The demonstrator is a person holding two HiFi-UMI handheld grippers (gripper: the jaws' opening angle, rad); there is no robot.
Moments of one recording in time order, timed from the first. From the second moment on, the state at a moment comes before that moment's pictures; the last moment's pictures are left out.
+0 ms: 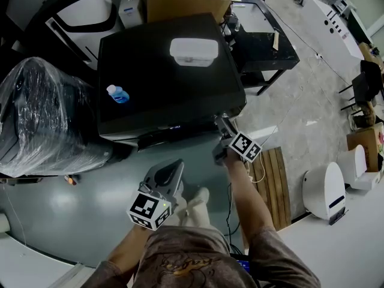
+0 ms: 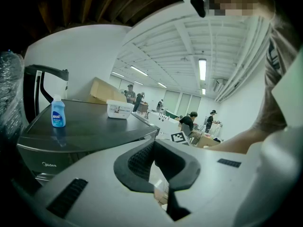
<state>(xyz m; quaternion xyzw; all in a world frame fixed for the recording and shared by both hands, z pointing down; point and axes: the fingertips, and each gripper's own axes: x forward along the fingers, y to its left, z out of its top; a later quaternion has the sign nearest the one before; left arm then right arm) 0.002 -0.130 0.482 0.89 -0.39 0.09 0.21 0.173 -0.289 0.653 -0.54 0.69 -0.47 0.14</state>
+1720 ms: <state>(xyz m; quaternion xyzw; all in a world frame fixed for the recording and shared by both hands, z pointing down) 0.005 -0.137 0.449 0.91 -0.36 0.06 0.19 0.179 -0.249 0.553 -0.53 0.71 -0.43 0.18</state>
